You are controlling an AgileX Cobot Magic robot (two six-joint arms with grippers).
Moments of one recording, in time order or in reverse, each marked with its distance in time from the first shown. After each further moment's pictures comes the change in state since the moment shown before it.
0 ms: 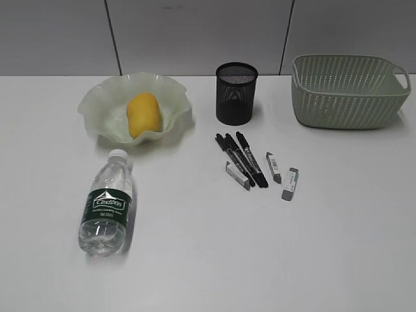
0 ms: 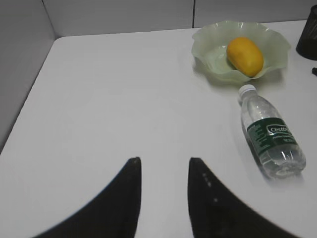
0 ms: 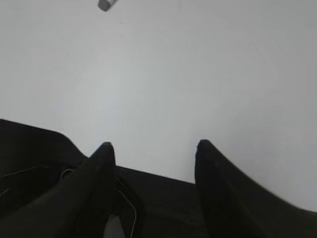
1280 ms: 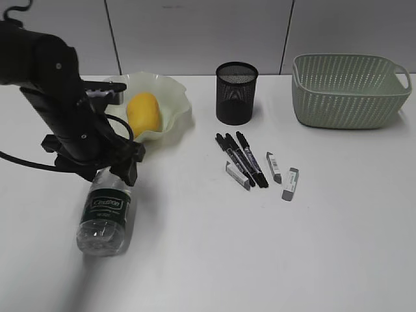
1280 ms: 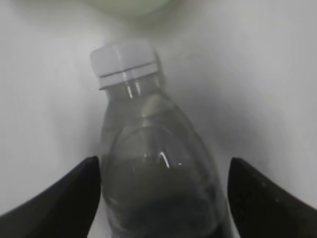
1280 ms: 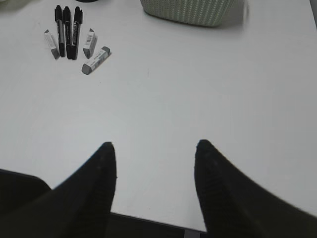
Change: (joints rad) left arm -0.219 1.885 -0.629 -0.225 -0.339 -0.069; right arm 0.002 -0.452 0.088 -0.105 0.008 -0.003
